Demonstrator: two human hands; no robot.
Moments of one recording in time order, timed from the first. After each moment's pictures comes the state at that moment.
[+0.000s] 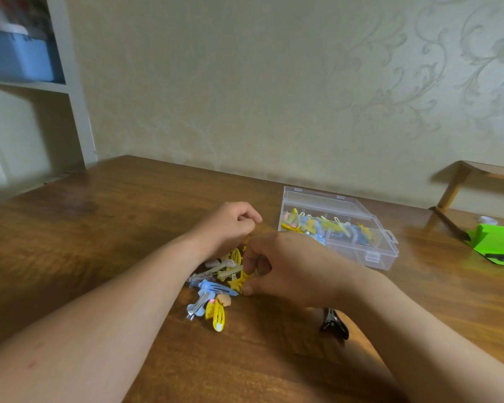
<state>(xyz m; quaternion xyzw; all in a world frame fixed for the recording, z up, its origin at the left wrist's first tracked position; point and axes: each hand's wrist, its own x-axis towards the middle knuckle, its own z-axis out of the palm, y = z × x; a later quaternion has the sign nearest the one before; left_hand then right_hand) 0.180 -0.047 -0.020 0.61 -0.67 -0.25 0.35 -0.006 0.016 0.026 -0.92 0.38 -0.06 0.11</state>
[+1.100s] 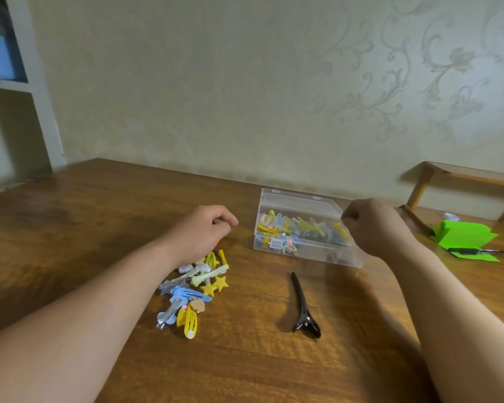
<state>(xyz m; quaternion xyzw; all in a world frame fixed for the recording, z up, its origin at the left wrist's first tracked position) 0.185 -0.043 -0.021 0.59 -0.70 -0.25 0.33 -0.155 -0.086 0.017 -0.69 0.69 -0.22 -0.04</state>
